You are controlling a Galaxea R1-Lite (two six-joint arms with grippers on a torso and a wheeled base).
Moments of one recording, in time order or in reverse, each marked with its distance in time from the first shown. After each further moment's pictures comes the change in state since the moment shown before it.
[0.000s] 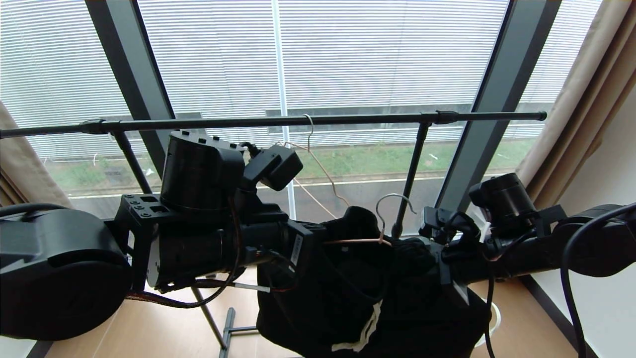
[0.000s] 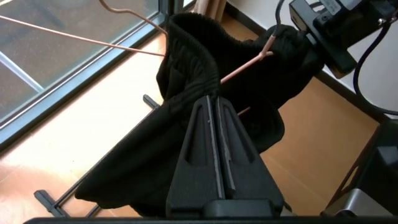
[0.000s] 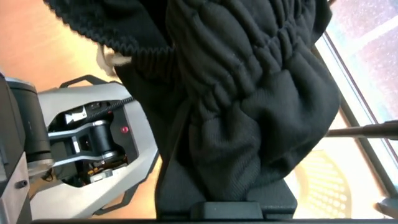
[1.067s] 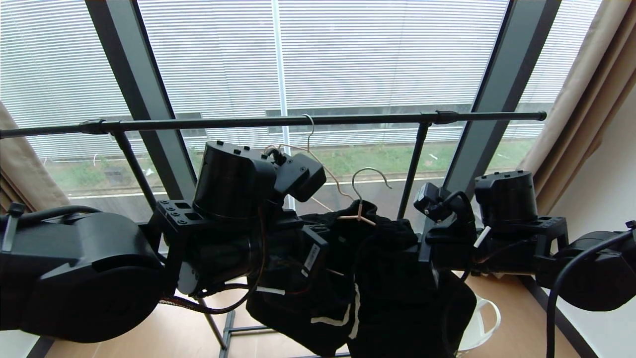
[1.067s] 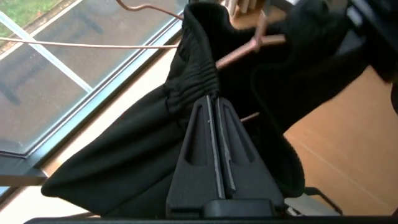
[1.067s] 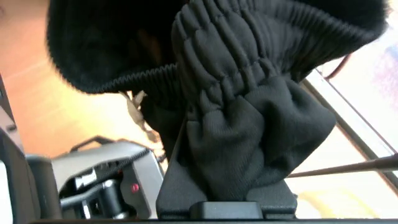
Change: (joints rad) left arm -0.053 0.056 -0.029 0.005 0.167 0.152; right arm 0.080 -0.003 0.136 -0.510 0.005 0.370
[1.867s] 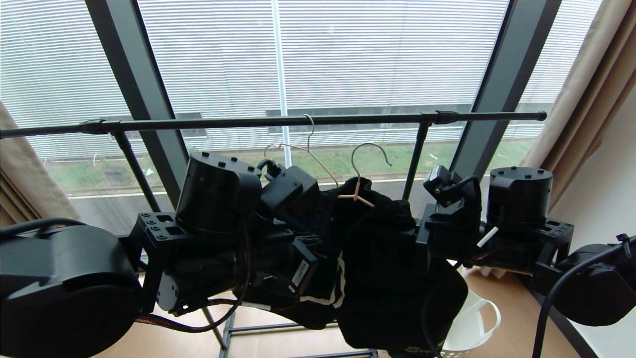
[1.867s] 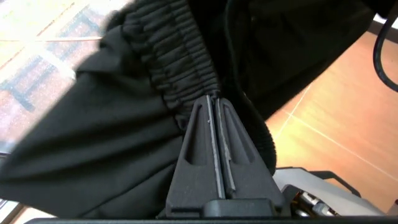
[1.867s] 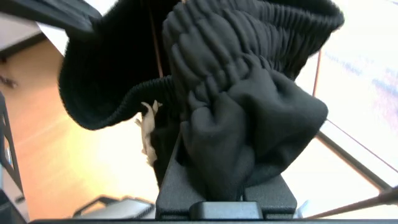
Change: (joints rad) left arm -0.001 -0.042 0.069 -0.001 -0.011 0.059; right arm 0.015 0.011 0.064 -0.315 0.001 0.194
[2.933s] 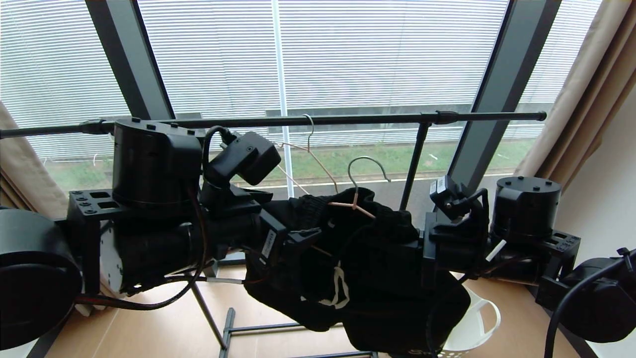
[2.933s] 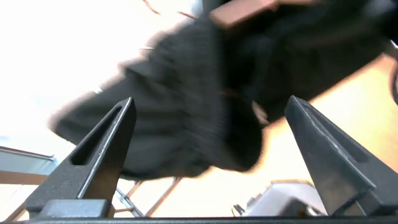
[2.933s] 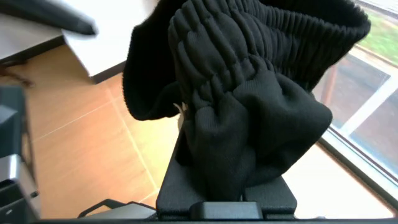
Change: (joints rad) left arm 0.097 -0.104 0.005 -0.005 -0.035 0.004; right arm 0.008 -0.003 0.080 -0.105 0.106 -0.007
